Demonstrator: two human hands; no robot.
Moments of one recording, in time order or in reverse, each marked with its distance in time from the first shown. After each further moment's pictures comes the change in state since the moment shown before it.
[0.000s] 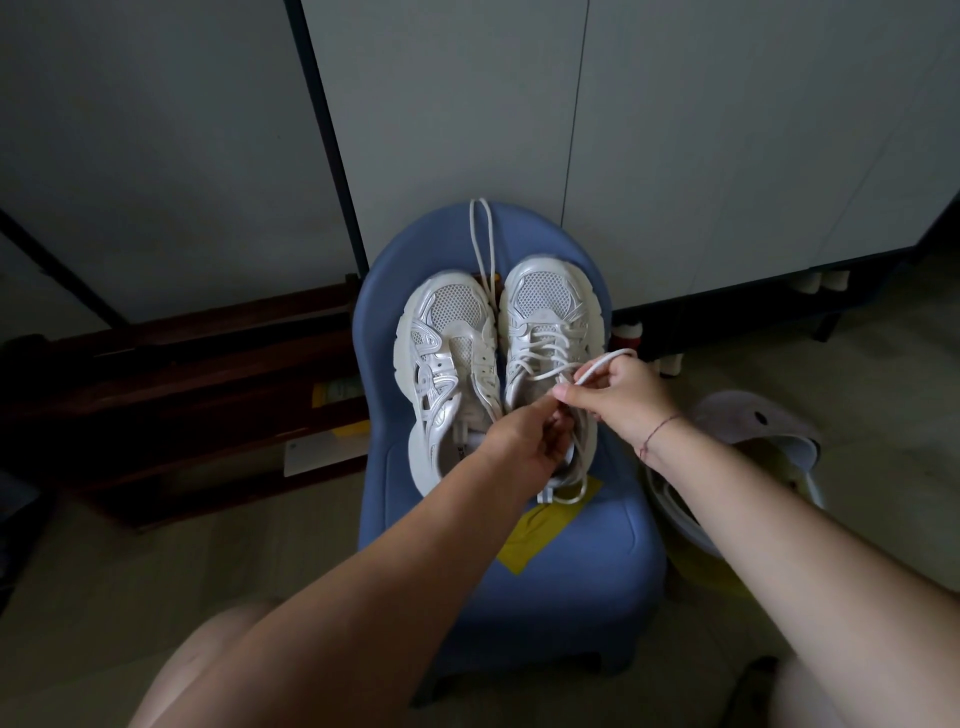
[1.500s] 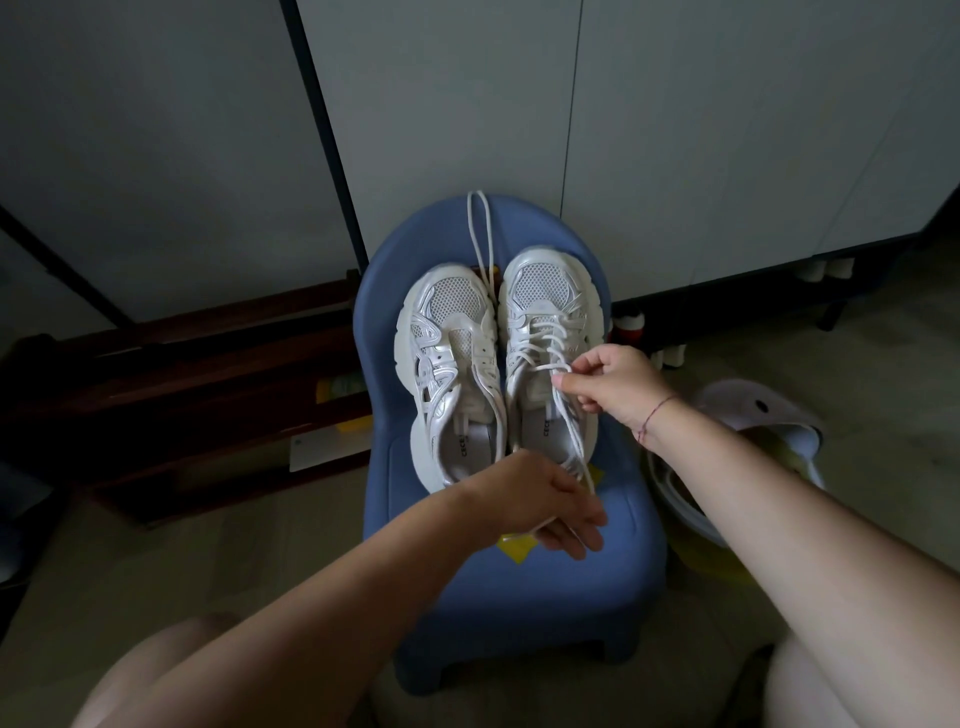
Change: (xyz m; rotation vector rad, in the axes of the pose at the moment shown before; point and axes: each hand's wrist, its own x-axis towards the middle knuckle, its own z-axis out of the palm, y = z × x) left_hand -0.055 -0.006 -0.041 1.185 -0.468 0.020; right_hand -0.003 -0.008 0.000 0.023 -0.067 0.031
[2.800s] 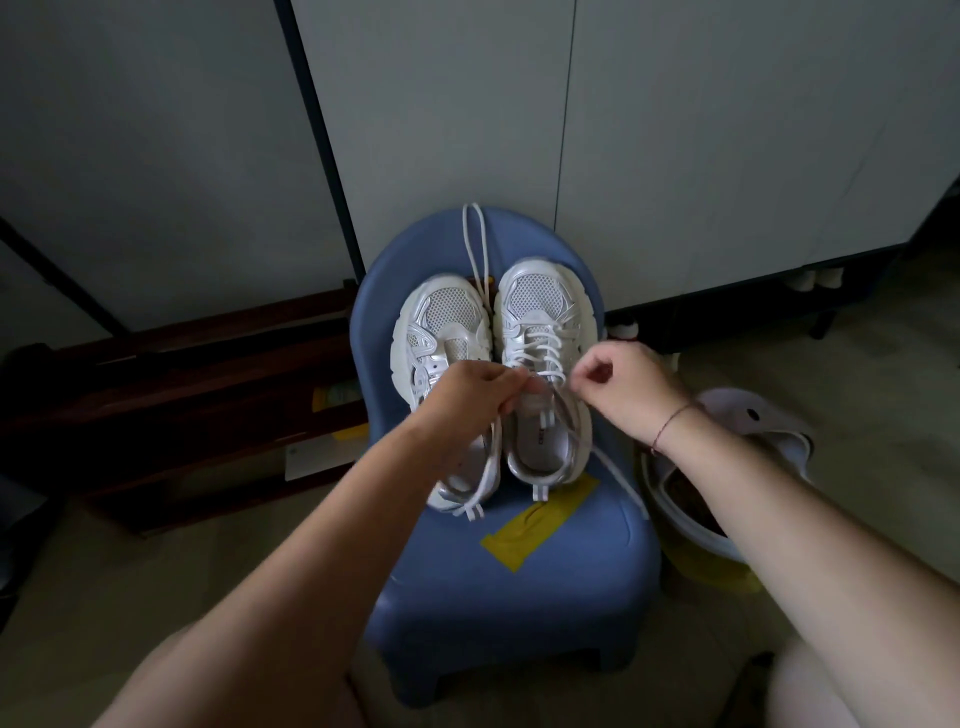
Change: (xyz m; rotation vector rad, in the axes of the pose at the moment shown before) left_hand -0.006 0.036 -0.049 -0.052 0.610 0.232; right_hand -0.018 -0.024 -0.016 -0.555 0.093 -0.258
